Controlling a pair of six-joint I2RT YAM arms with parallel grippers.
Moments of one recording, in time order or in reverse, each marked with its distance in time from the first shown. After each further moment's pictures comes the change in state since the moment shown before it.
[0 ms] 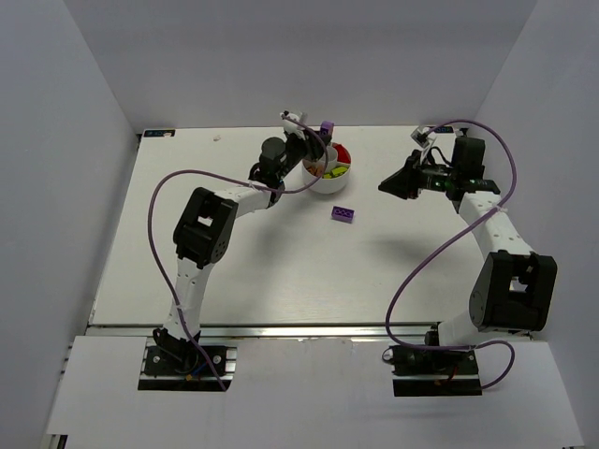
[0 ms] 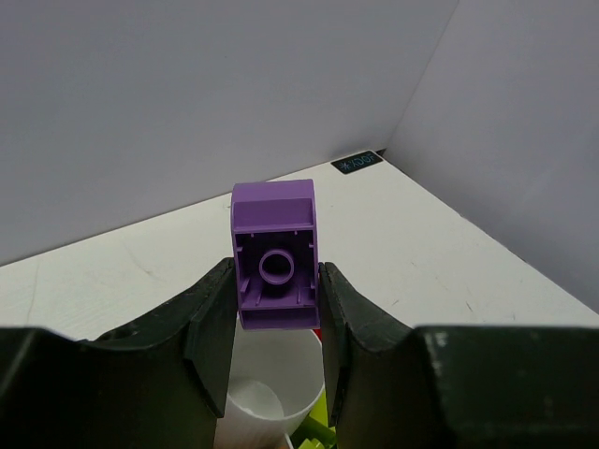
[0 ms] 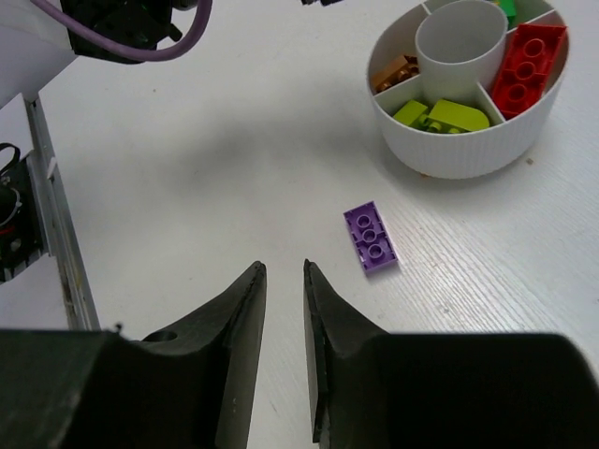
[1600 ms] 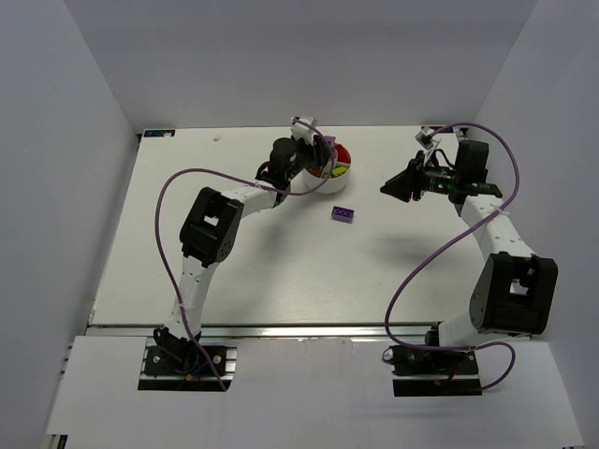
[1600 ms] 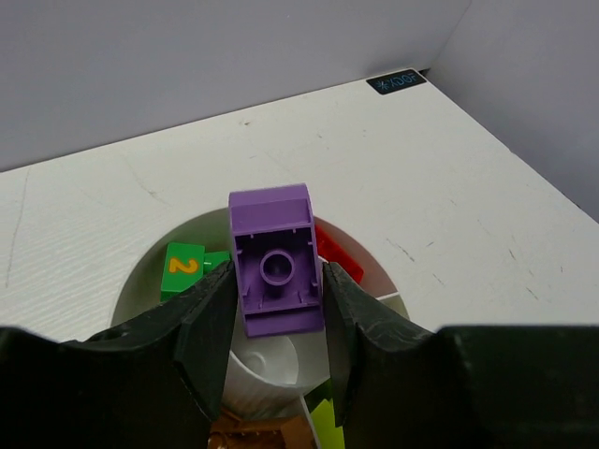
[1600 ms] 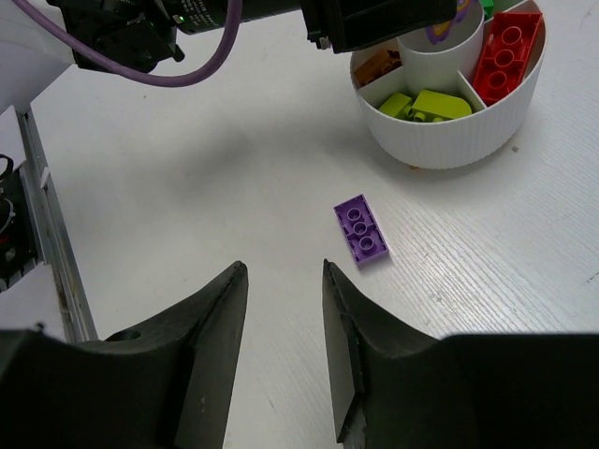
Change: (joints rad) left arm -0.025 0.064 0.075 -0.208 -0.050 0.037; right arm -0.037 -0.015 -0.035 0.043 0.006 0.031
